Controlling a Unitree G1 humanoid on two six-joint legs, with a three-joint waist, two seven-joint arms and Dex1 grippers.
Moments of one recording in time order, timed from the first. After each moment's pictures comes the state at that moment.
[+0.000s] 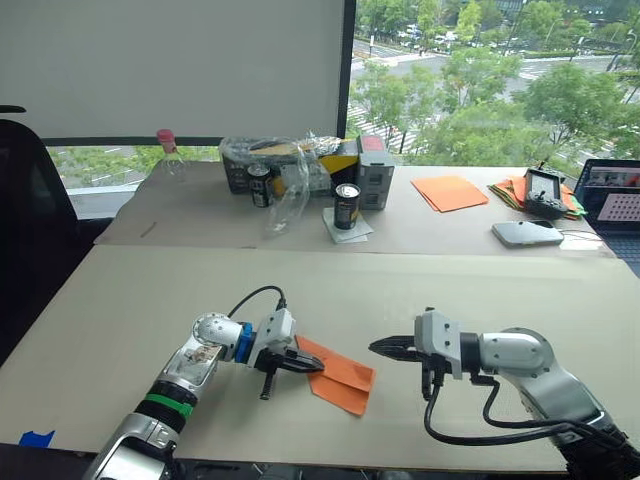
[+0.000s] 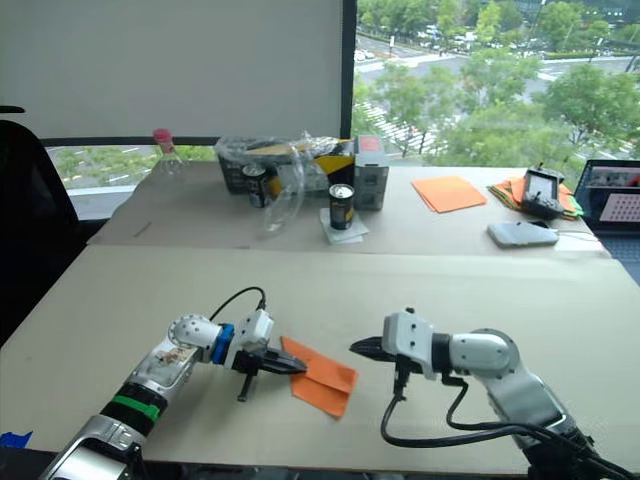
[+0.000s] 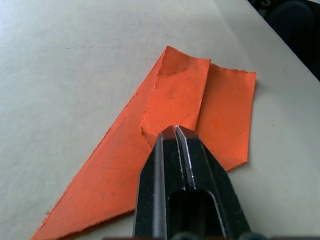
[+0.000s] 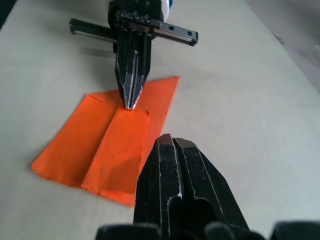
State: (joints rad) left arm -0.46 0.46 -0.30 0.34 -0.19 -0.01 -1.40; right arm -0.20 -0.72 0.27 -0.27 0.23 0.10 0.99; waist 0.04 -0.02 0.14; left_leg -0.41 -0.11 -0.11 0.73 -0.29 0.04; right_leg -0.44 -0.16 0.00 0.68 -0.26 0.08
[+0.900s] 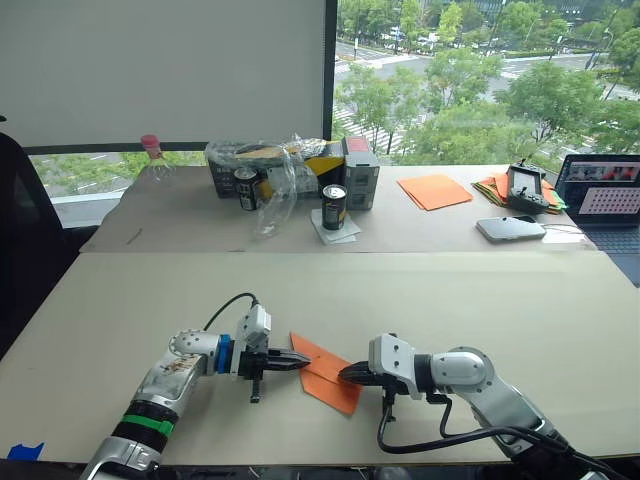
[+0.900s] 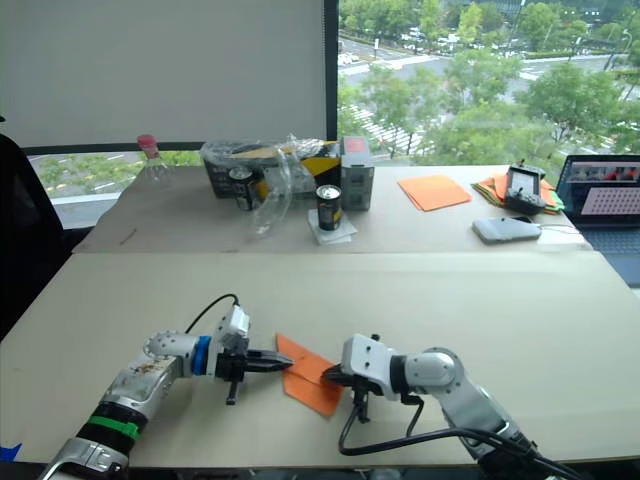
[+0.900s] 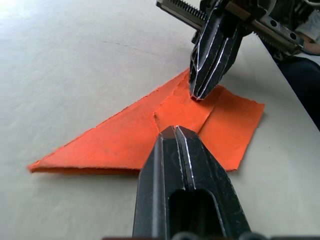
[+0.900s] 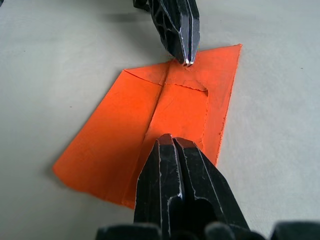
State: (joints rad) left arm -0.31 0.54 -0.15 0.22 -0.35 0.23 -1.33; right arm -0.21 -0.61 0.40 -0.18 0.09 0.15 0.96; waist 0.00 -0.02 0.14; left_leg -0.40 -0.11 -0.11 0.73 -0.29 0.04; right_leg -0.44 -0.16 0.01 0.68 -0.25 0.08
